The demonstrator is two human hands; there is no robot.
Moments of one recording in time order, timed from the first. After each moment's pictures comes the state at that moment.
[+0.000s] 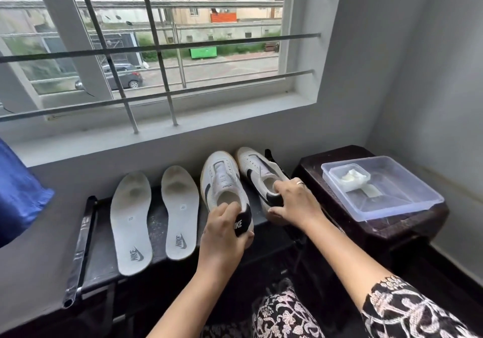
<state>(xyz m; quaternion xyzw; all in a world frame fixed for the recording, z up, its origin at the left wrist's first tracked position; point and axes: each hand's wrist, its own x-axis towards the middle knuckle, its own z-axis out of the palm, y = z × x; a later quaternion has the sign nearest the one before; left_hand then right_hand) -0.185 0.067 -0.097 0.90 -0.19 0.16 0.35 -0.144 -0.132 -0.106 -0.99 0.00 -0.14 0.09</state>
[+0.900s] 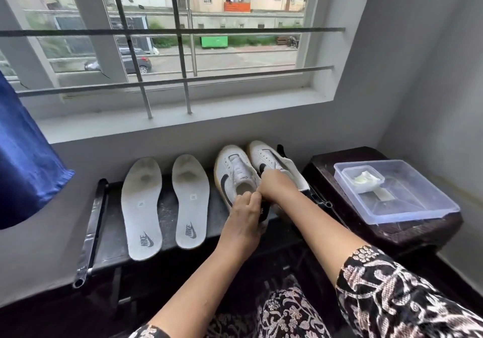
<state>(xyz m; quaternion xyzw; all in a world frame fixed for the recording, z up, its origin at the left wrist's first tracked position) -0.155 0.053 -0.121 0.91 -0.25 0.08 0.31 -0.103 -0.053 -0.064 -0.98 0.11 0.07 0.14</state>
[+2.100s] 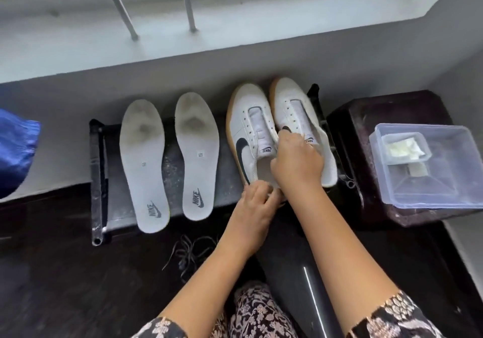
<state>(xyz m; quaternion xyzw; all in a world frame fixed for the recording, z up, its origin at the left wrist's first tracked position) -0.143 0.055 -0.119 0.91 -0.27 0.01 0.32 -0.068 -0.045 -0.033 -0.98 0.12 0.10 0.07</state>
